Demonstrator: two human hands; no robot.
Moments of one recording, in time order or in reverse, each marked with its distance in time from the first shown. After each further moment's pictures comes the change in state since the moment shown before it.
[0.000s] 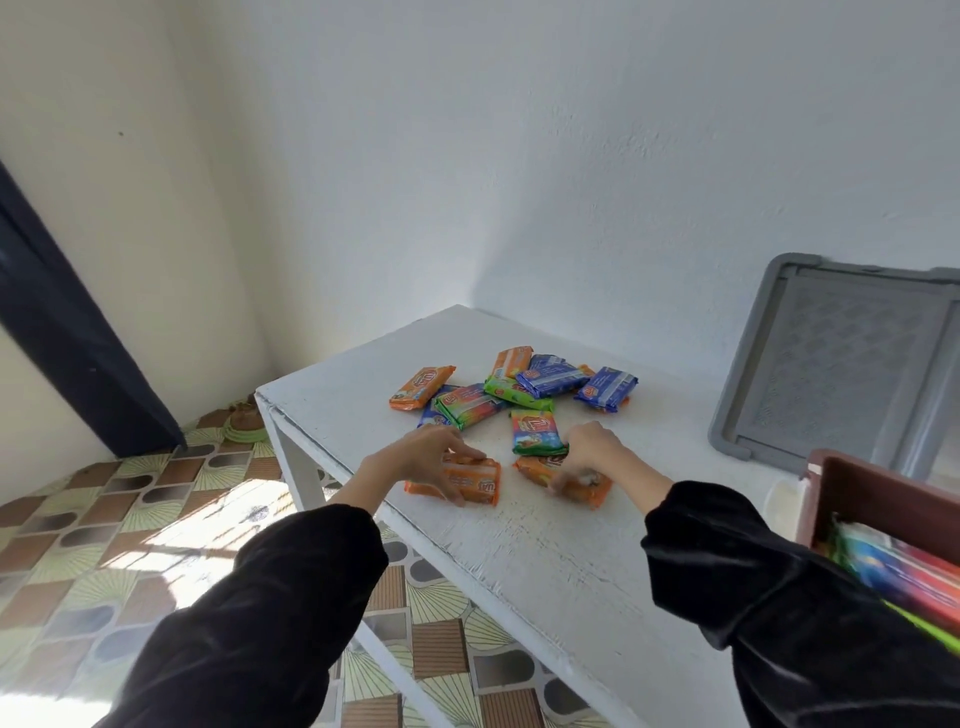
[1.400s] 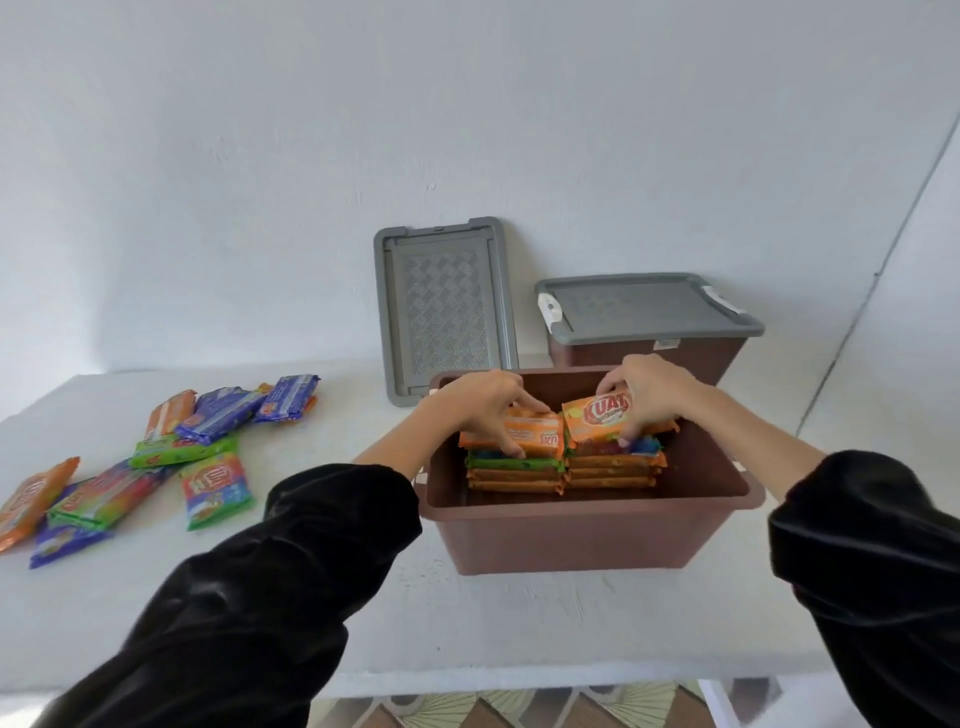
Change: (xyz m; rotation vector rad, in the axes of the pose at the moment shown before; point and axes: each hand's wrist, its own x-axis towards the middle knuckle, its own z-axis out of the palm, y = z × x) left_hand 0.083 0.394 0.001 0.371 -0.046 0.908; right_hand -0.280 0.290 -0.015 0.134 0.227 0.499
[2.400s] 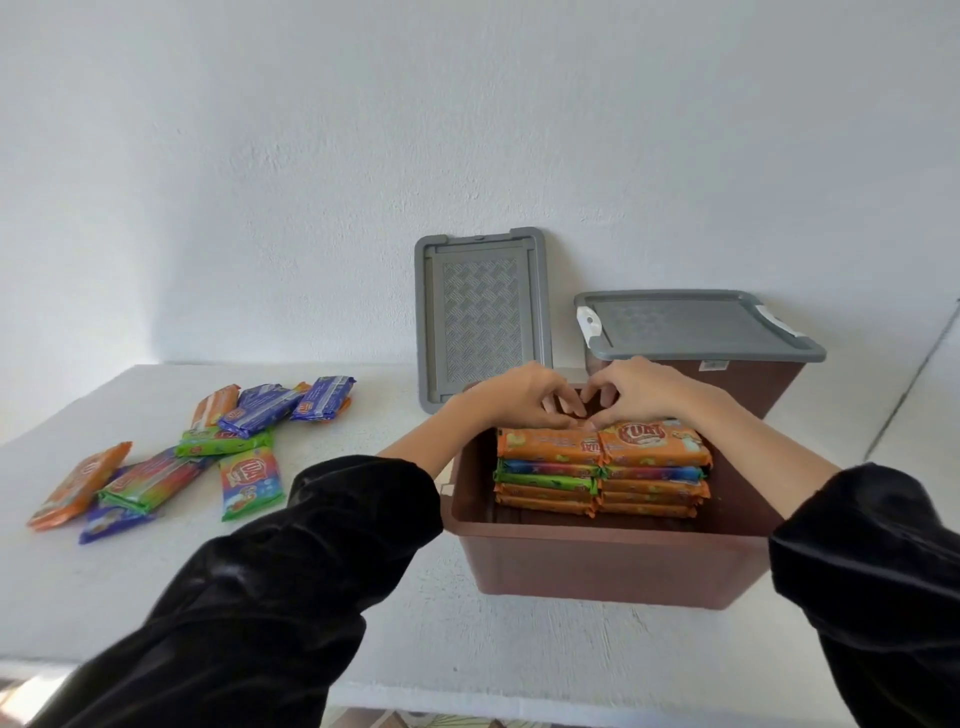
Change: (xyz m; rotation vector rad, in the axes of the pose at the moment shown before) left_hand 0.007 -0.003 -0.009 -0.227 0.198 0.059; right_hand 0.030 -0.037 -0.009 0.007 -0.036 -0.189
